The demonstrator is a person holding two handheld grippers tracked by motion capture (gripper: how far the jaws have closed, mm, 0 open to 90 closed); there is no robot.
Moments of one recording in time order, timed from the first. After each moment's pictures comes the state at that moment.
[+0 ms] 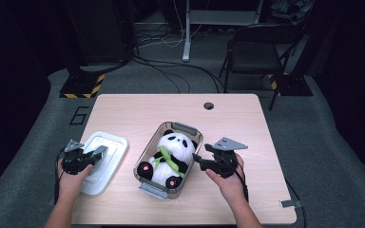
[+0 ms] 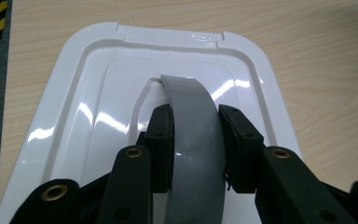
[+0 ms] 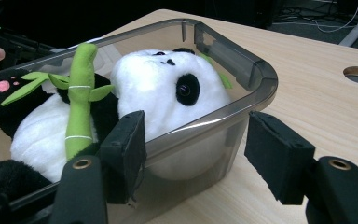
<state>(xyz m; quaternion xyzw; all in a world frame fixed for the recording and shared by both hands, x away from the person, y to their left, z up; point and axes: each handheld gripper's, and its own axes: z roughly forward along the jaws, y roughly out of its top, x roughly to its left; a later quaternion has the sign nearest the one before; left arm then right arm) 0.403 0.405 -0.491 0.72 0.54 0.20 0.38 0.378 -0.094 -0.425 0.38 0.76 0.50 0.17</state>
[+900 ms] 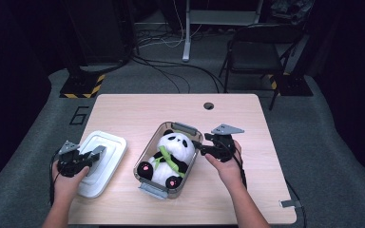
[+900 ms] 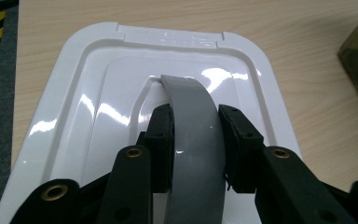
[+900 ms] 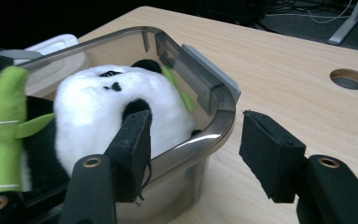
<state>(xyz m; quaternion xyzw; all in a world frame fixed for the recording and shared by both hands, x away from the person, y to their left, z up) 0.387 0.406 -0.476 0.72 0.53 0.21 0.40 0.428 -0.094 -0.425 0.39 0.77 0.48 0.17</state>
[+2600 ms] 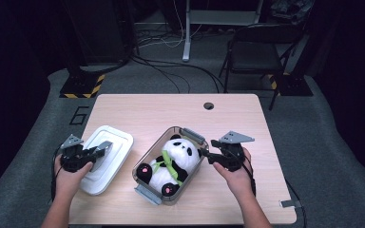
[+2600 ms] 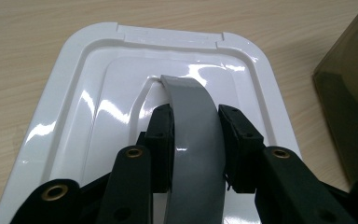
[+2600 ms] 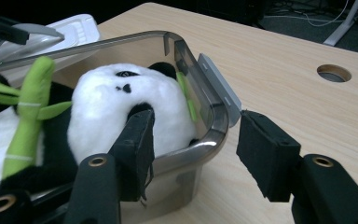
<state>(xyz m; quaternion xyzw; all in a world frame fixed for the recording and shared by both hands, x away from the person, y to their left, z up) 0.394 0.384 -0.447 0.73 0.50 0.19 0.42 0.387 -0.115 -0.412 0.38 0.77 0.47 0.18</state>
